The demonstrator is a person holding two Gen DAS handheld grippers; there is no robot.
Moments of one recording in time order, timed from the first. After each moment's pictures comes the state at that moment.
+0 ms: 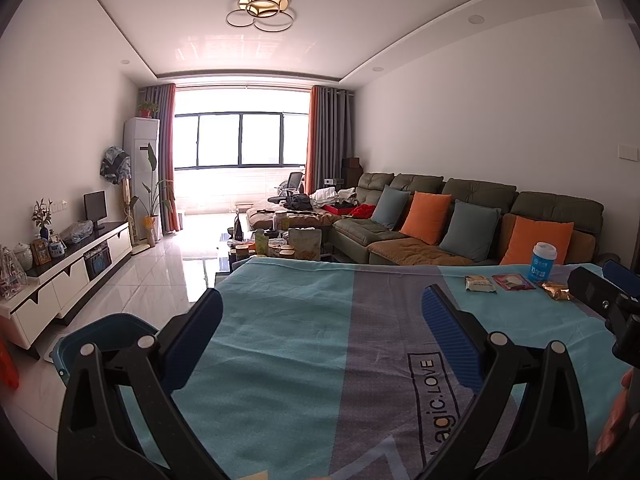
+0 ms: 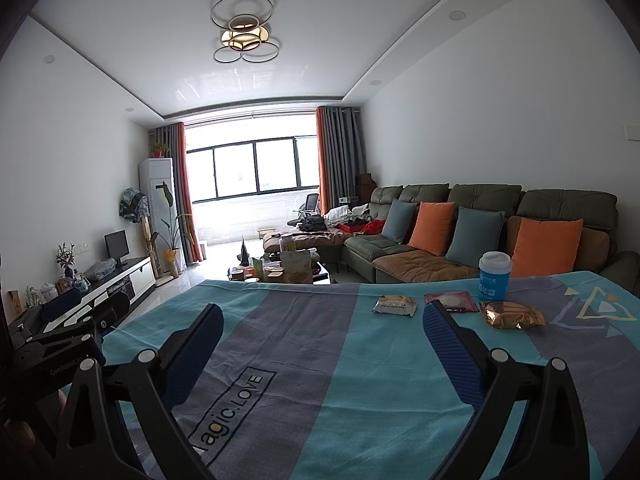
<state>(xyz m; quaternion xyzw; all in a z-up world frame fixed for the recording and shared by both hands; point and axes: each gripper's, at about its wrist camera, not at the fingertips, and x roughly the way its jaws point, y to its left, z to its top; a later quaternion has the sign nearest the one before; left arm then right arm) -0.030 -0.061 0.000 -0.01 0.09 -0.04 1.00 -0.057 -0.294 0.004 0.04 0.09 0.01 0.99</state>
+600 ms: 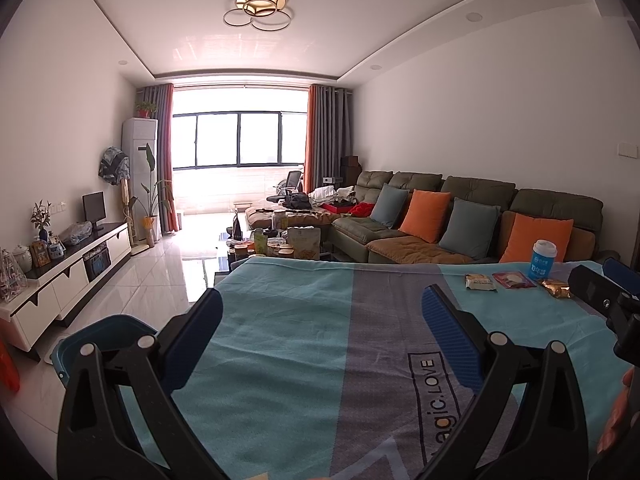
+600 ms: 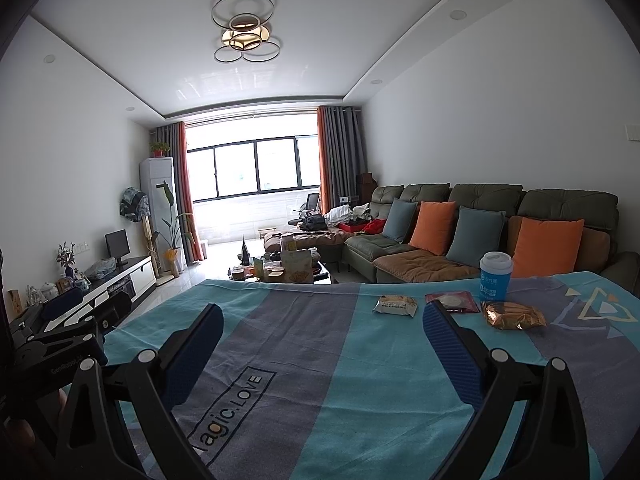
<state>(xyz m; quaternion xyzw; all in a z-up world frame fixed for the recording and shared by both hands) -0.031 -0.056 -0.004 0.00 0.09 -0.04 0.99 -0.056 -0.294 0.004 0.05 0.09 0.01 0.99</state>
